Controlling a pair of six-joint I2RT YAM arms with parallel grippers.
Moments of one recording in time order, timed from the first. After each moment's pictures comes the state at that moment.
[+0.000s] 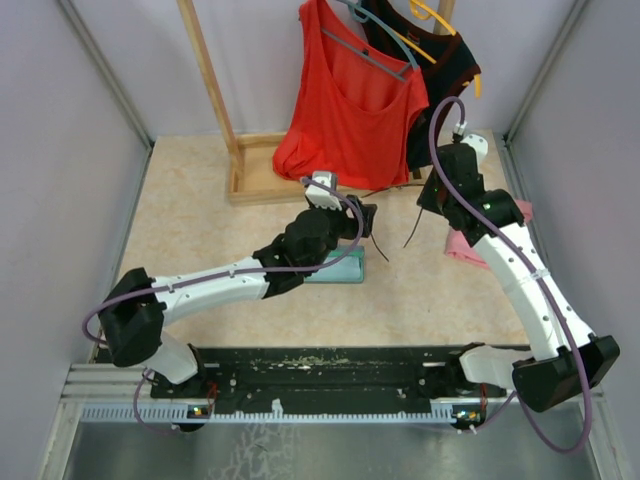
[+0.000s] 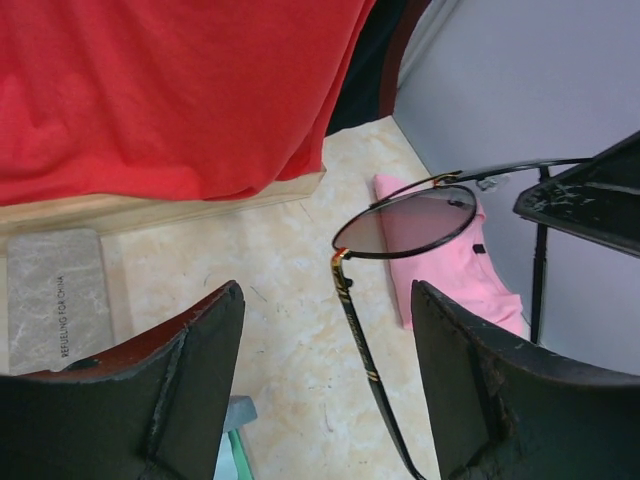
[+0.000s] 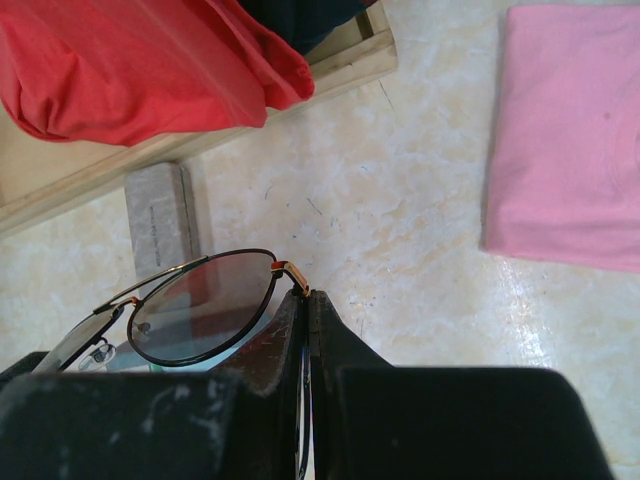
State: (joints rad) left arm -1.06 1.53 1.06 0.44 -0.55 -0.46; right arm 0.38 1.21 1.38 -0.82 0.35 0.56
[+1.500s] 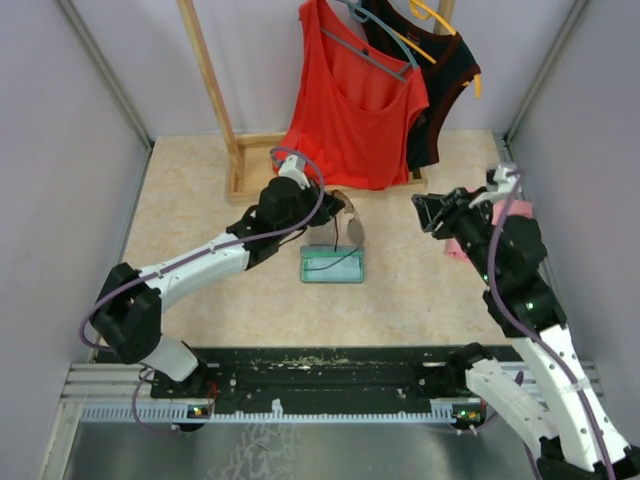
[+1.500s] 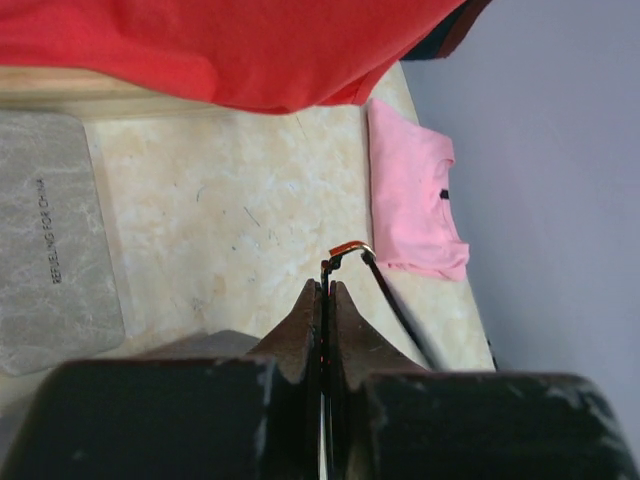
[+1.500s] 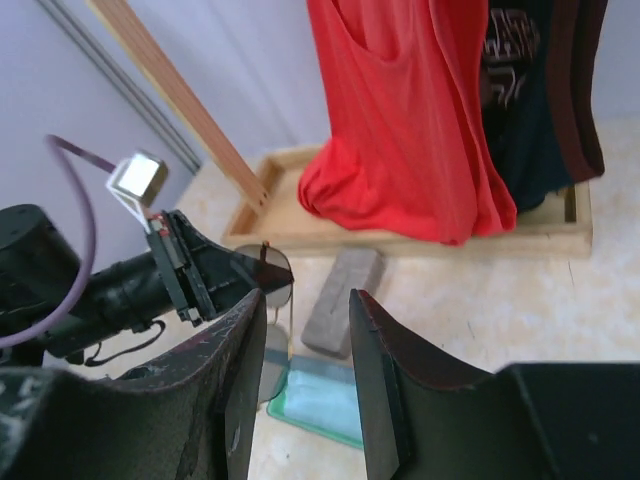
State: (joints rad) left arm -0.77 1.54 1.09 0.20 -0.10 -0.78; right arm 0.38 0.72 1.02 -0.38 0.00 0.43
